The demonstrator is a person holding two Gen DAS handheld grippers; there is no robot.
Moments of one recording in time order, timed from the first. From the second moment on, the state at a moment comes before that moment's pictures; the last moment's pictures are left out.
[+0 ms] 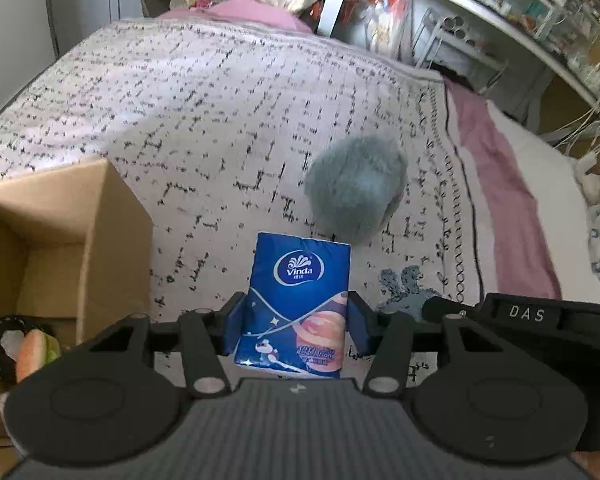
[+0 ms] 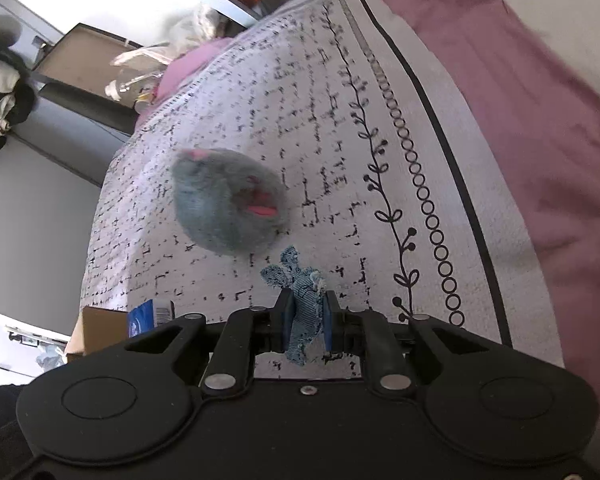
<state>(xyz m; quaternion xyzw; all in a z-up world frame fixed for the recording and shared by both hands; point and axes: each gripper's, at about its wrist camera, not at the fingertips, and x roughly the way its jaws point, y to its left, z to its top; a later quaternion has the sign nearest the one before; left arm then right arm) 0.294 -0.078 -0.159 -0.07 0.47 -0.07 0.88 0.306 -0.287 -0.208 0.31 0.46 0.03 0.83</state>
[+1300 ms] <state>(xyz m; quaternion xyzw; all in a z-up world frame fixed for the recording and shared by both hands) 0.212 0.031 -0.088 -0.11 0.38 -0.09 0.91 0.224 -0.187 -0.095 0.18 0.38 0.05 0.90</state>
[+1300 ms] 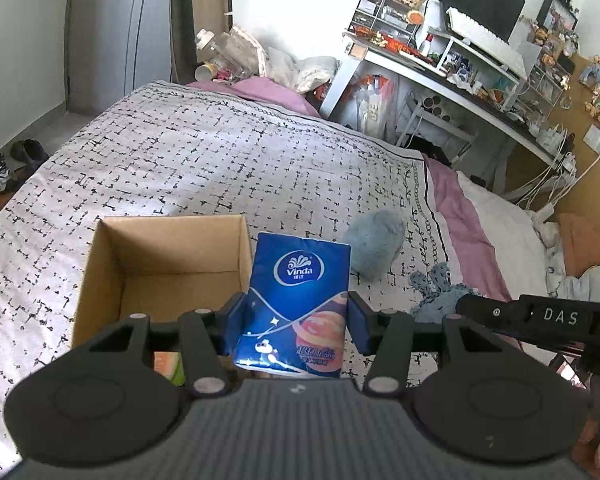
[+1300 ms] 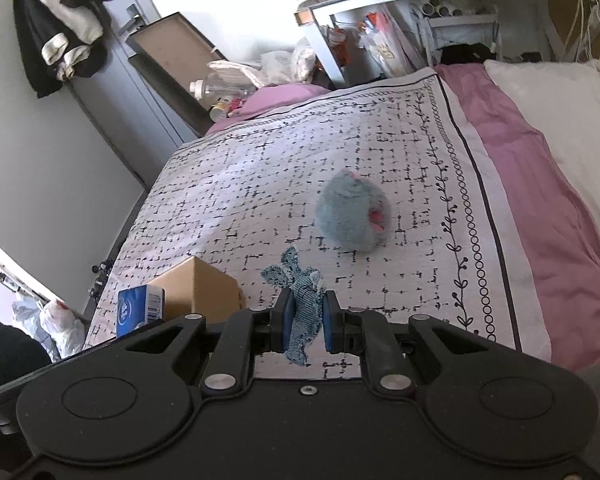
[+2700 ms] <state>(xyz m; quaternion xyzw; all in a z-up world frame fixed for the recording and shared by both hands) 0.218 0.172 -0.106 -0.20 0.36 -0.02 0.91 0.245 -0.056 -0.096 0.10 0.39 0.11 0.91</state>
